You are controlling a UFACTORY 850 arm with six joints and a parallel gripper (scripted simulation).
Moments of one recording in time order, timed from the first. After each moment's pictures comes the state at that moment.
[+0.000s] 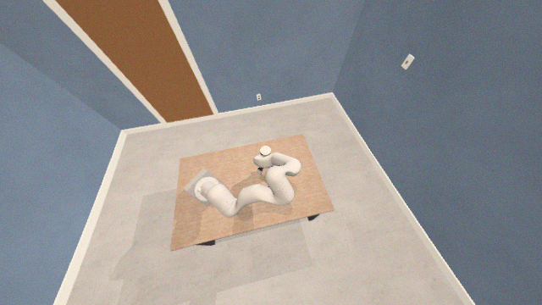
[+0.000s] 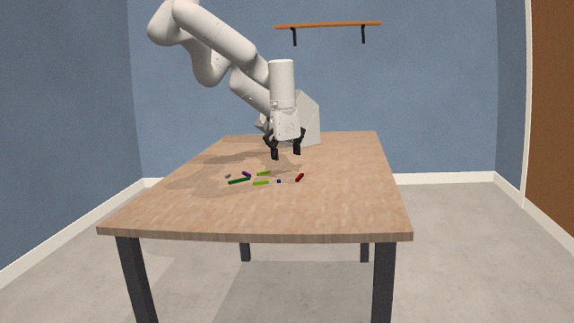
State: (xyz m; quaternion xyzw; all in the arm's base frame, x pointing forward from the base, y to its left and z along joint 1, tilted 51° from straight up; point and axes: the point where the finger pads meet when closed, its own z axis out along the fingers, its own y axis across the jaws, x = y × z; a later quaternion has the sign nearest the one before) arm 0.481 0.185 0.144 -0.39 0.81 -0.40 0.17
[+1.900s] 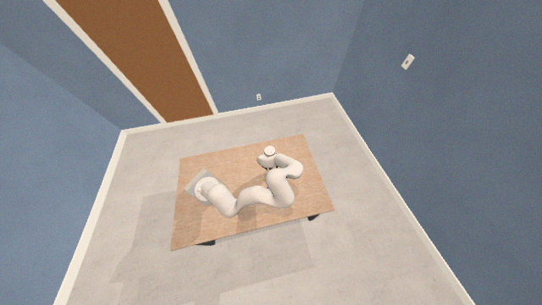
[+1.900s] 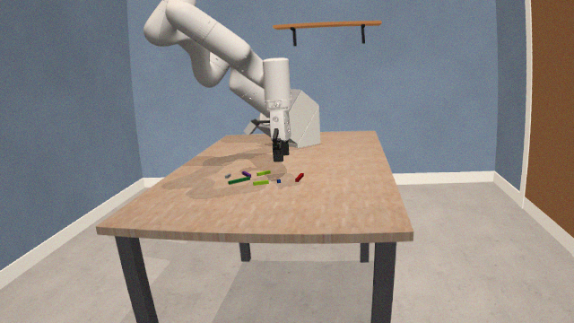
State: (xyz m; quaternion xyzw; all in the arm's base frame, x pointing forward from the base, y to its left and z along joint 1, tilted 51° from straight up) arm 0.506 0.189 0.171 -0.66 0.61 -0.44 0.03
